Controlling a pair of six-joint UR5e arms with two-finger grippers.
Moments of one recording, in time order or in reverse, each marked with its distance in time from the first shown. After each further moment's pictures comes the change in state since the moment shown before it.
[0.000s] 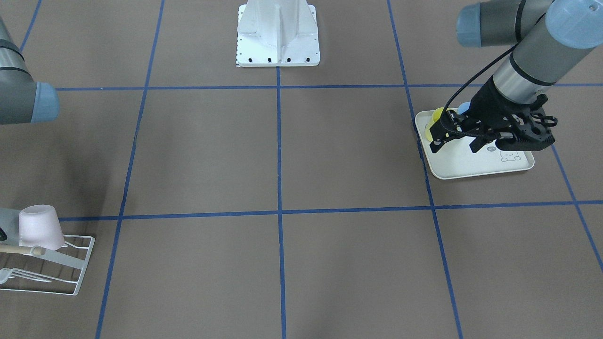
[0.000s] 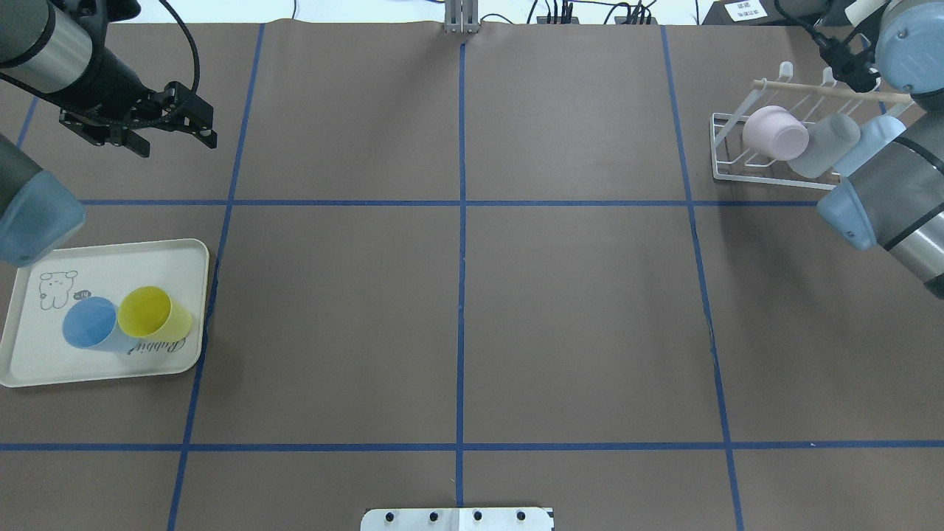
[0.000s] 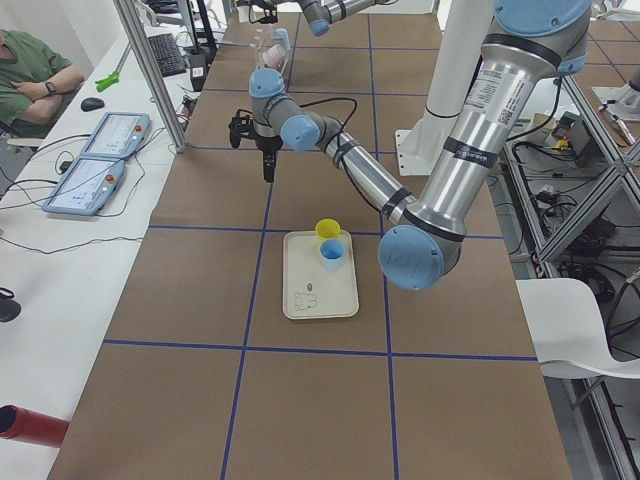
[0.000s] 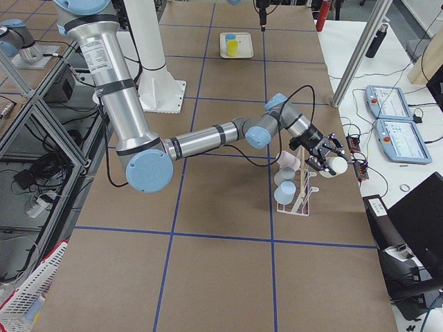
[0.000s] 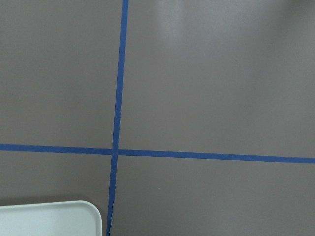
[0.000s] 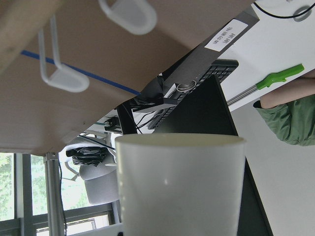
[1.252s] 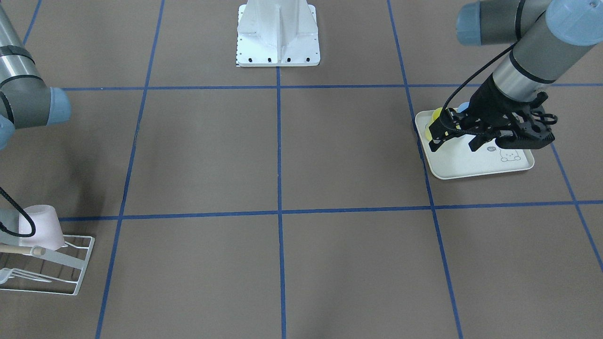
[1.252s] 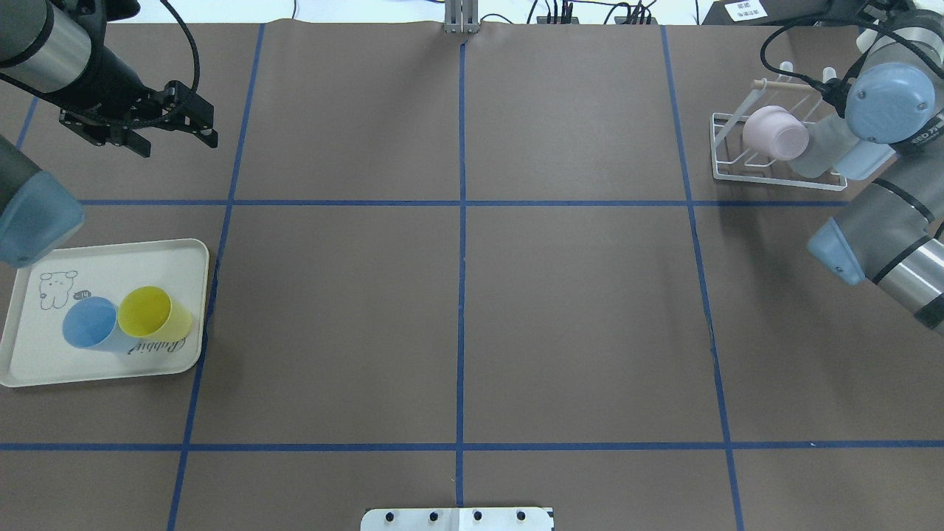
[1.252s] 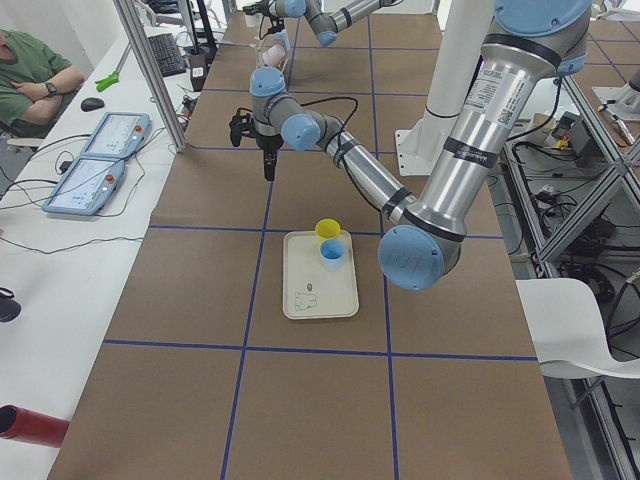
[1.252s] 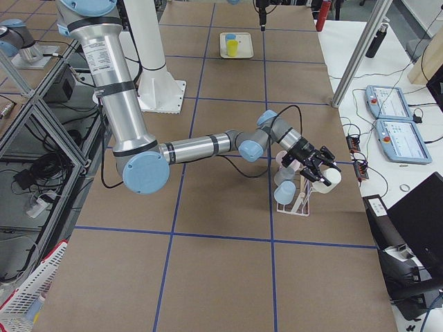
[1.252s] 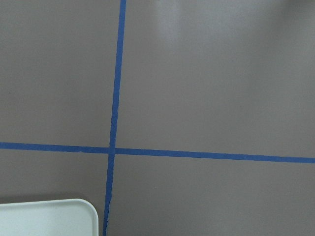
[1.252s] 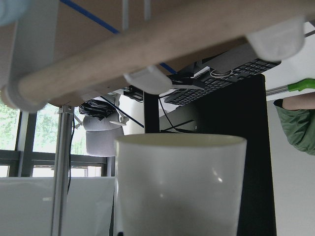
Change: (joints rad) left arm 0.000 0.000 -0.007 -0.002 -0.003 -0.008; right arm -0.076 -0.048 -0.041 0.035 -0.195 -0.134
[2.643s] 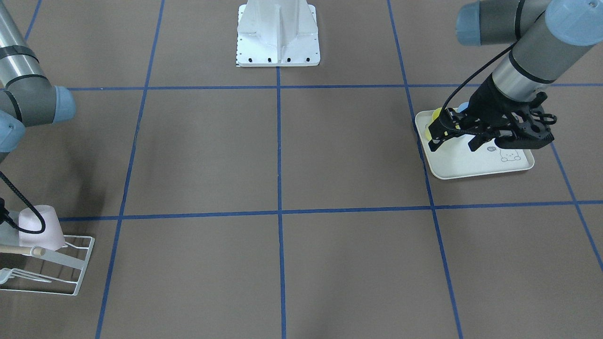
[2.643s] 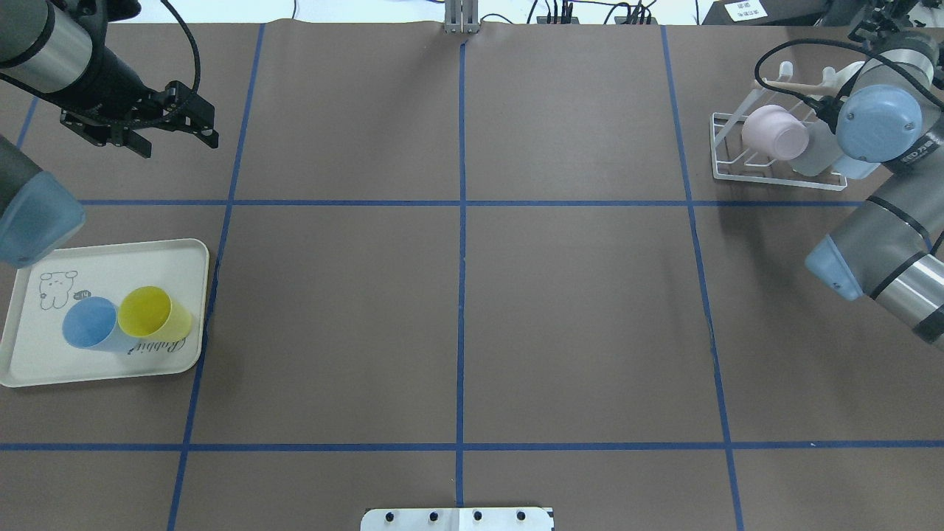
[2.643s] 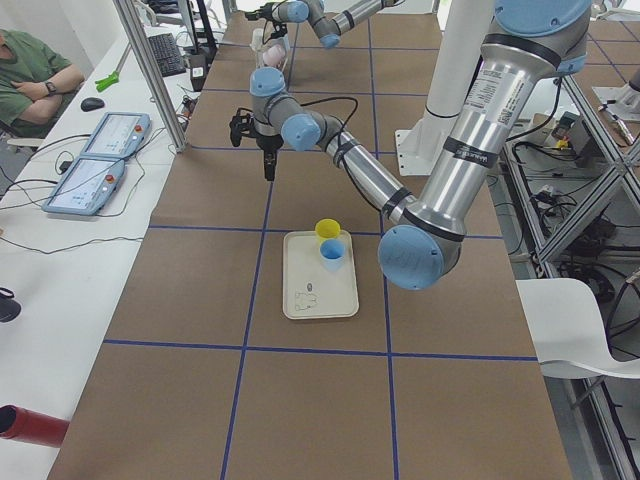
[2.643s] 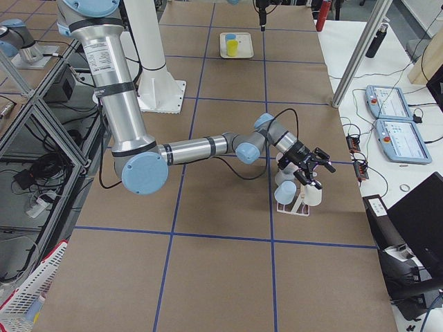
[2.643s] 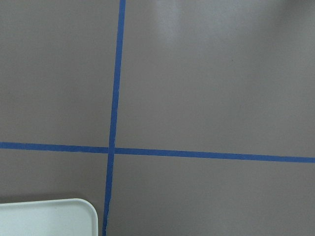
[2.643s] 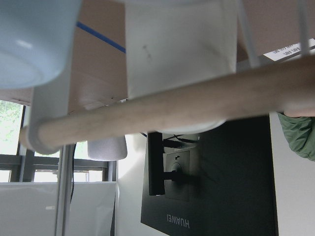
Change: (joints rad) left arm 0.001 -0.001 0.002 0.000 0.000 0.000; right arm -0.023 -0.013 0.001 -0.003 -0.001 0.025
